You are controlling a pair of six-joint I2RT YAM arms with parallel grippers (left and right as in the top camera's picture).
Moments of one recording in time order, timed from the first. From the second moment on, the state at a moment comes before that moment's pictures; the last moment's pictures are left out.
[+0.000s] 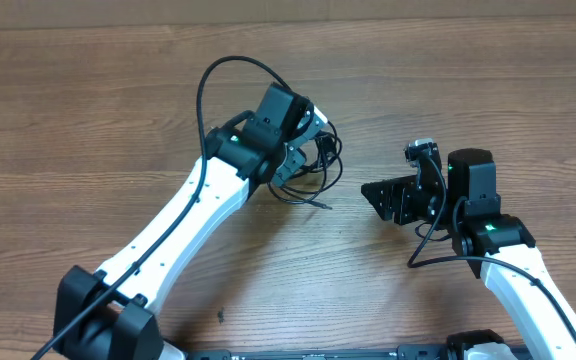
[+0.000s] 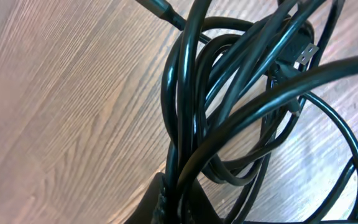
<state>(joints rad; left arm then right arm) -0.56 1.65 1.38 -0.77 -0.15 0.33 0.13 1.18 0.65 -0.29 -0.54 0.15</state>
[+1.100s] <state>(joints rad) -0.56 1.65 1.38 -0.94 0.44 0.88 0.13 1.18 0.65 -0.21 -0.50 0.31</state>
